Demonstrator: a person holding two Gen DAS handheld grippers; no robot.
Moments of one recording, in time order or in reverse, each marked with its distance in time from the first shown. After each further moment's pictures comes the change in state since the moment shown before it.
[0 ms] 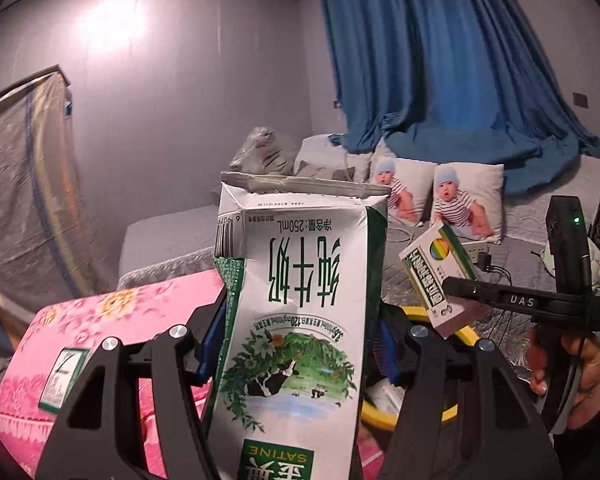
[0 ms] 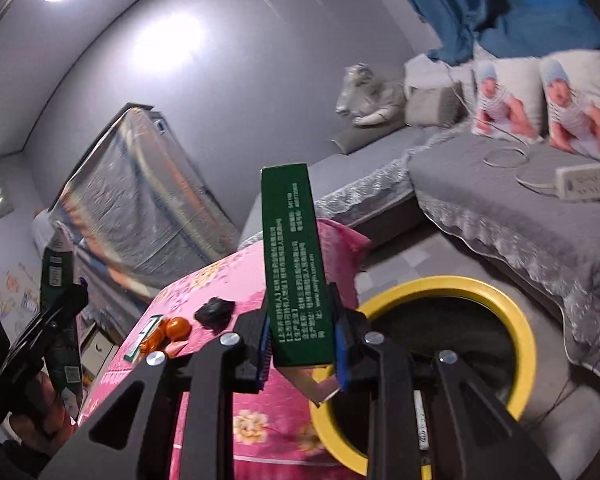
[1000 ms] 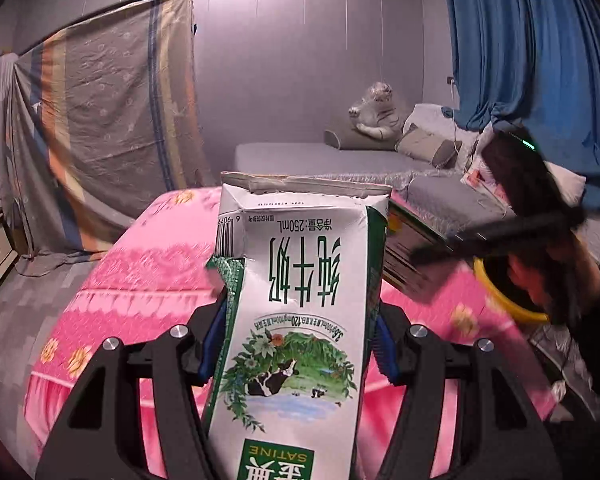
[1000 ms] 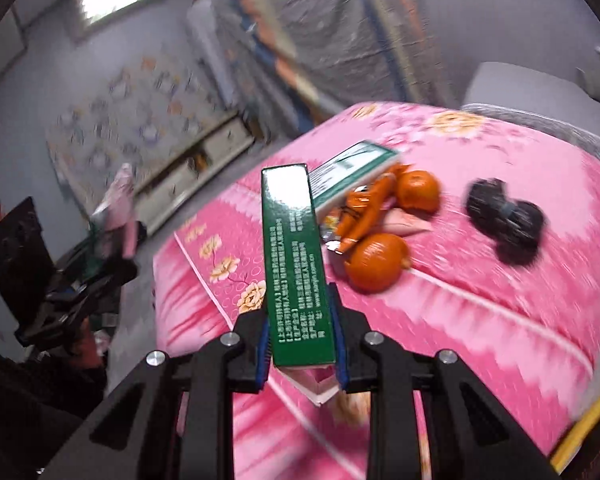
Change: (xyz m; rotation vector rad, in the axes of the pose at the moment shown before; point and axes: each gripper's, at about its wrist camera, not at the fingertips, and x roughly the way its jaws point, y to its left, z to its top) left arm -0.156 0.221 -0.122 -0.249 0.182 0.292; right arm 0.171 0.279 -0.103 -0.497 0.639 0.552
